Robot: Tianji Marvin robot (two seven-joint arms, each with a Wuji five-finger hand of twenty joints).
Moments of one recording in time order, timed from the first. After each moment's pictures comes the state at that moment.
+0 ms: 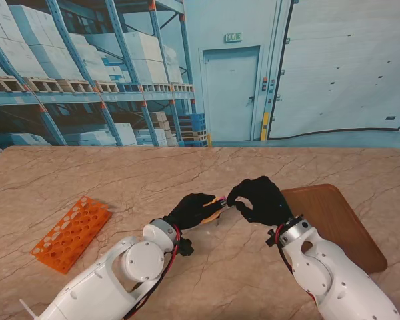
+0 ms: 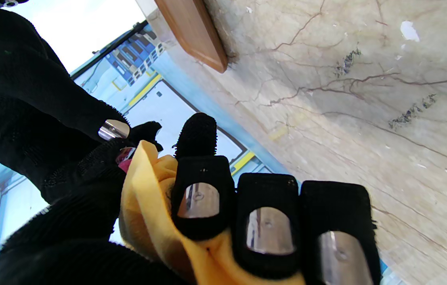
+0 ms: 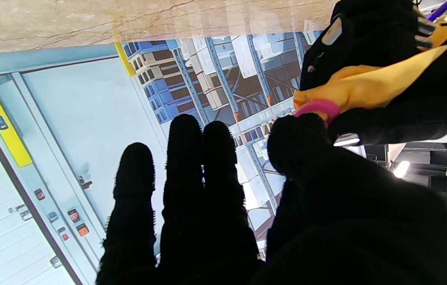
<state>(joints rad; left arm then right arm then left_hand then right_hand) 1.33 -1.22 -0.81 -1.45 0.25 -0.03 0.15 -1.57 -1.10 1.23 -1.51 -0.96 -0.39 -0.40 0.55 -0.09 0.48 -0.04 0.87 0.17 0.98 0.53 1.31 -0.03 1.38 1.09 1.26 0.14 1.70 0.80 1.08 0.22 1.83 0.95 0.73 -0.51 0.94 -0.17 0.69 -0.41 0.99 0.47 0.73 0.11 0.80 0.42 0.66 0.05 0.83 0.66 0.30 0.17 0.97 0.66</state>
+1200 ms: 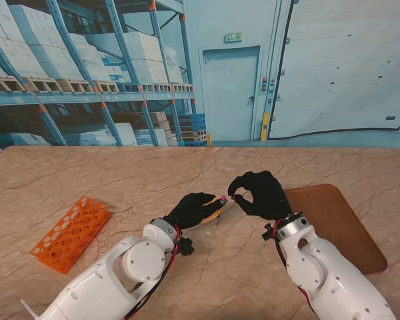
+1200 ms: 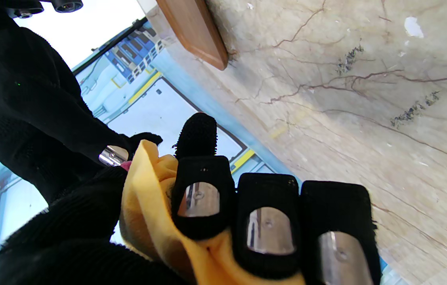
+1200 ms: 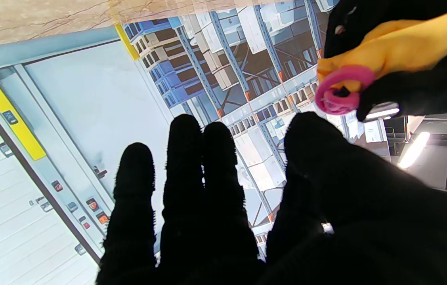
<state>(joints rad) 1.33 -1.22 -0.81 -1.45 0.25 -0.03 0.16 -1.52 -1.12 1.19 -1.45 -0.89 -0.36 -0.47 0.54 -0.09 0.51 -0.02 0.87 0.17 0.98 0.52 1.31 -0.03 1.38 1.08 1.26 0.14 1.70 0.80 1.08 0.23 1.83 0.96 0.65 -0.52 0.90 -0.17 0.63 -0.41 1.04 0.42 0.72 0.11 0.84 0.42 0.66 0.05 0.84 0.66 0.30 0.17 0.97 0.66</state>
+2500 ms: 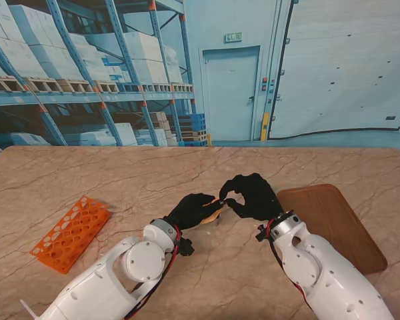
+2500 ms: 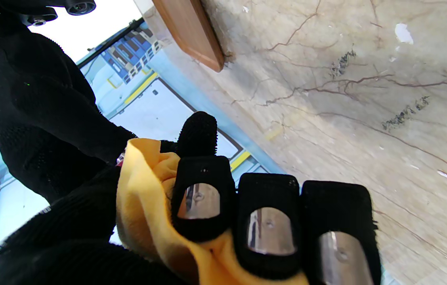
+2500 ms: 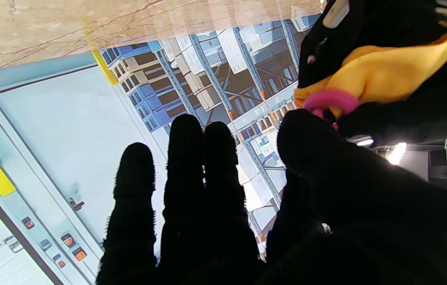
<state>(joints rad) 1.33 -1.22 -0.80 -1.45 0.25 -0.02 0.16 -1.47 -1.12 1.13 -1.40 -0.86 -0.41 -0.43 0.54 -0.09 0.51 -0.01 0.88 0.17 0.98 0.52 1.32 -0.03 1.38 1.08 1.26 0.15 1.71 0.80 1.08 0.23 1.83 0.96 0.66 -0.57 0.98 -0.19 0.63 -0.42 1.04 0.42 0.72 0.10 0.84 0.42 0.66 0.05 0.85 0.66 0.30 0.17 0.98 0.66</state>
